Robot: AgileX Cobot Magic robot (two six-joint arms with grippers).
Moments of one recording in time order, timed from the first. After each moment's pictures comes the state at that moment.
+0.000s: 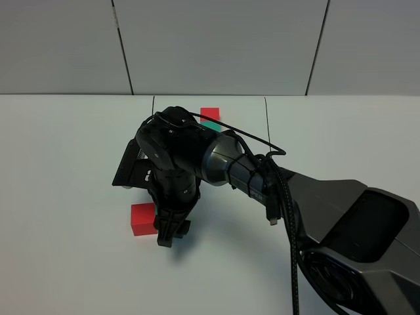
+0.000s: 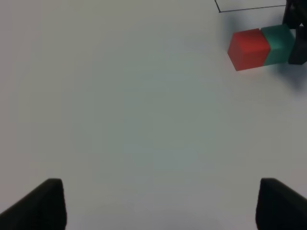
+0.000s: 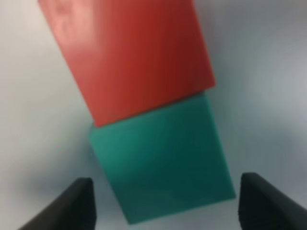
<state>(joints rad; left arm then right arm) -0.02 0.00 -0.46 -0.09 1.07 0.11 0.79 2.49 -2.19 -0.10 1.22 -0.52</state>
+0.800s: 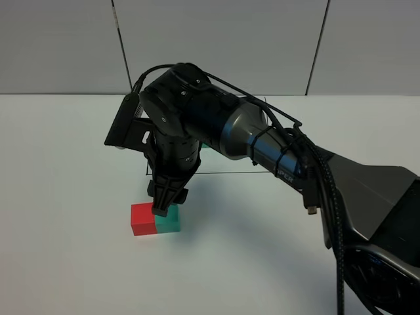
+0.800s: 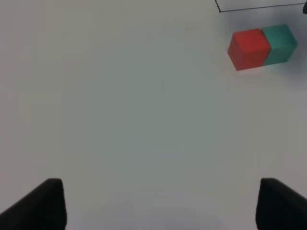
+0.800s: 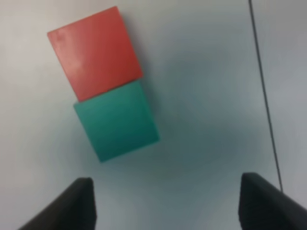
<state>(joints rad) -0.02 0.00 -0.46 -0.09 1.07 0.11 0.79 2.33 -2.18 -0.12 1.22 -0.49</state>
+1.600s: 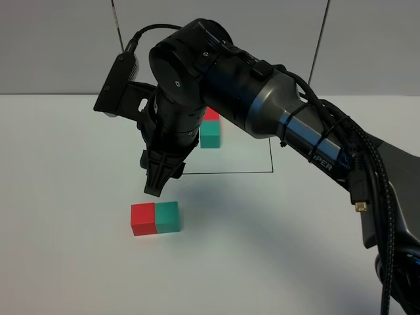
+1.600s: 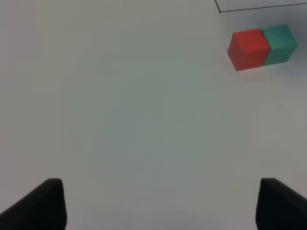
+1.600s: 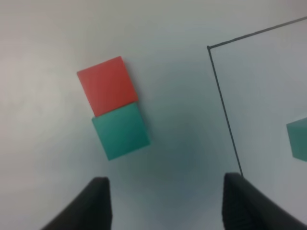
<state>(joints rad) -0.02 0.00 -0.46 -0.09 1.07 0.11 0.79 2.20 -2.18 -0.06 1.22 -0.52</state>
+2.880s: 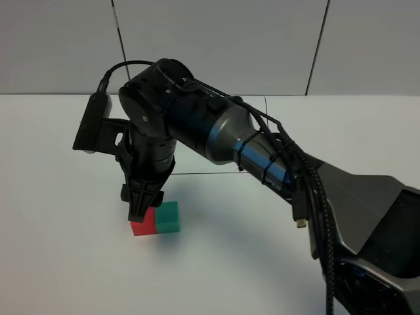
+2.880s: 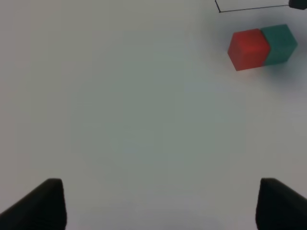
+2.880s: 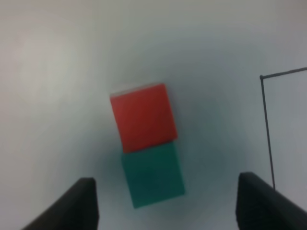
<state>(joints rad) -0.02 0.00 -0.46 -0.09 1.07 0.11 0.84 2.37 -2.29 -0.06 1.22 -0.57</state>
